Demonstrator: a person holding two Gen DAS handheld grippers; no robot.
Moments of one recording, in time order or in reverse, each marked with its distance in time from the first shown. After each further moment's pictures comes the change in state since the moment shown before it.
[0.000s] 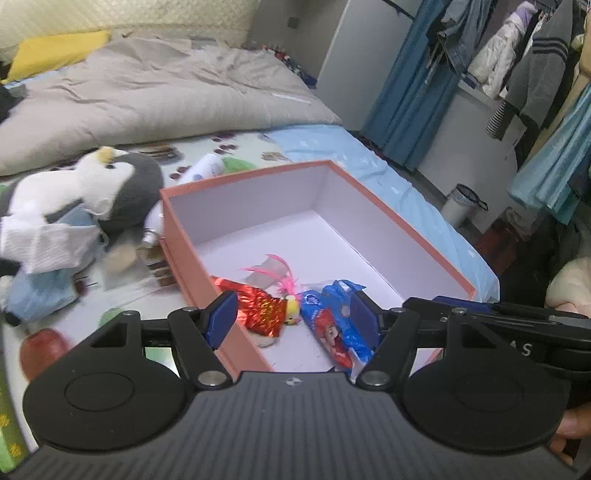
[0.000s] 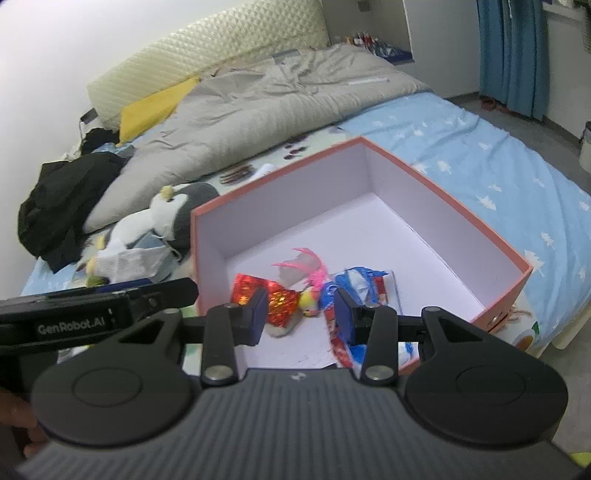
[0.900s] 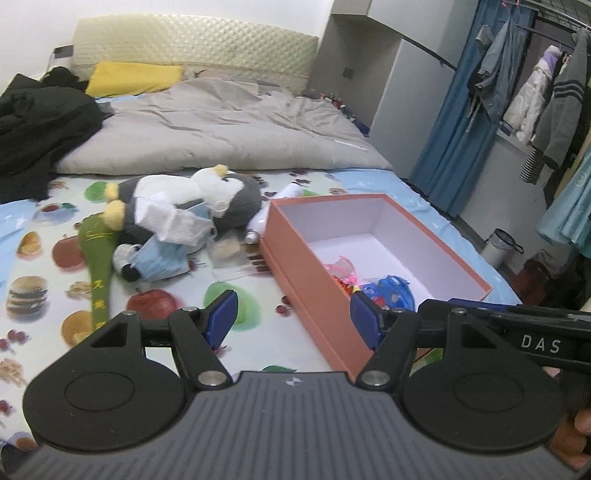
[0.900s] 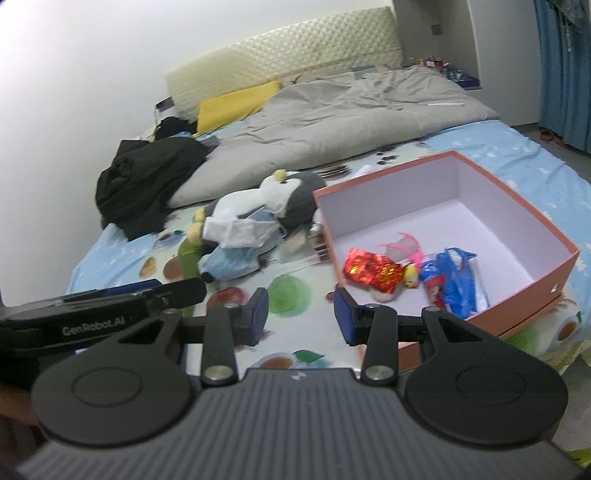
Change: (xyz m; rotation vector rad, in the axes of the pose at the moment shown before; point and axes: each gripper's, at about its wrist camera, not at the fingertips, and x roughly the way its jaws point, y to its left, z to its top) left arm -0.162 0.042 -0.082 -0.072 -0.155 0.160; right arm -0.072 0.094 -0.054 -0.123 -0.036 0.181
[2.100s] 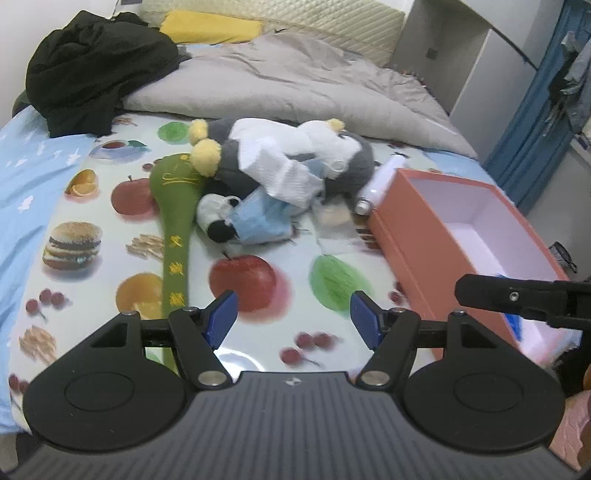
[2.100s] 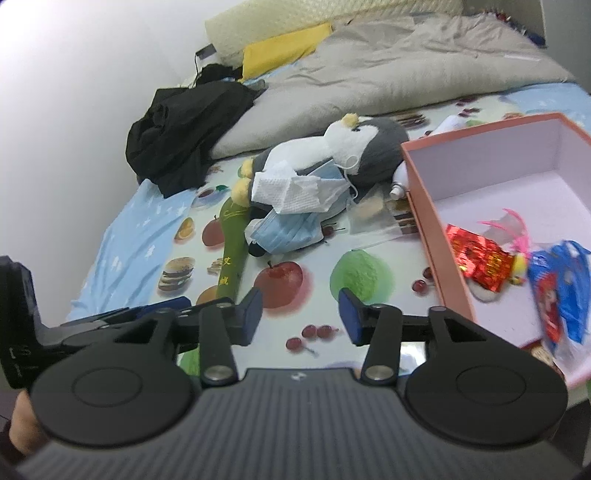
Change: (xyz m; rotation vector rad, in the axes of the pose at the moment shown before) left arm 0.082 0.117 -0.007 -0.154 0.114 0.184; right arm 0.122 0.043 0.021 -0.023 0.194 0.162
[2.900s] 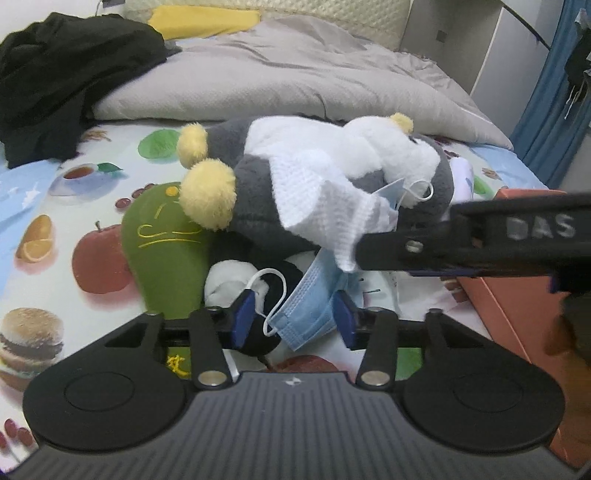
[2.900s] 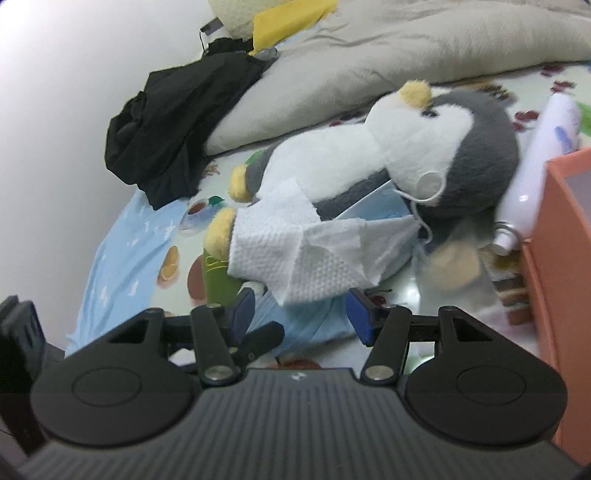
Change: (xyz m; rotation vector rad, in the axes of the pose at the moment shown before) left arm 0.163 0.048 0.072 0.074 0.021 0.019; right arm 0.208 -0.005 0.089 0.040 0.102 0.120
